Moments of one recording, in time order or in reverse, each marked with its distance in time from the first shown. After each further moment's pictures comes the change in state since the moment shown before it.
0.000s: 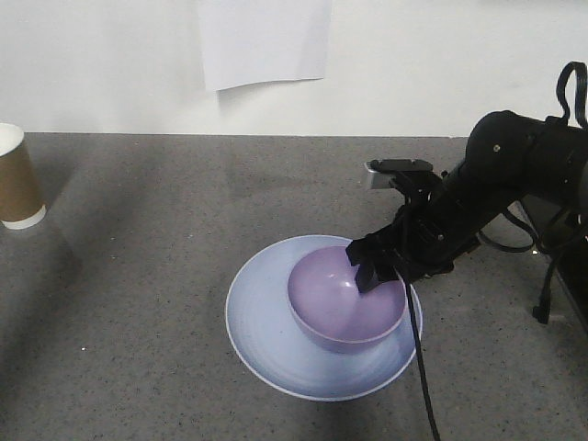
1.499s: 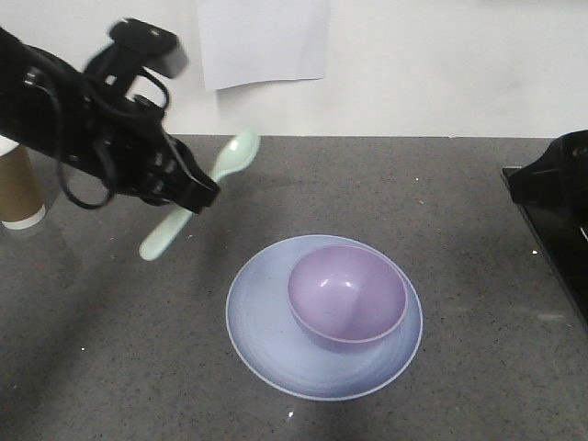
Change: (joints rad) left arm -0.202 0.361 0.000 -0.508 -0.145 0.624; right arm 0.000 -0.695 0.000 -0.332 0.143 0.190
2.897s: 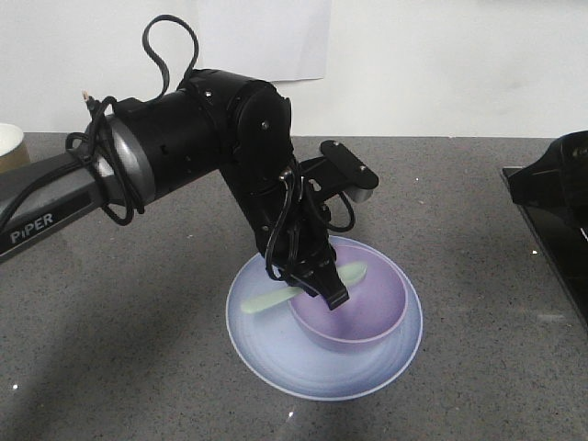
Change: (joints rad) left arm -0.285 0.421 -0.320 0.234 0.189 -0.104; right arm 0.000 0.000 0.000 0.000 0.003 0.000
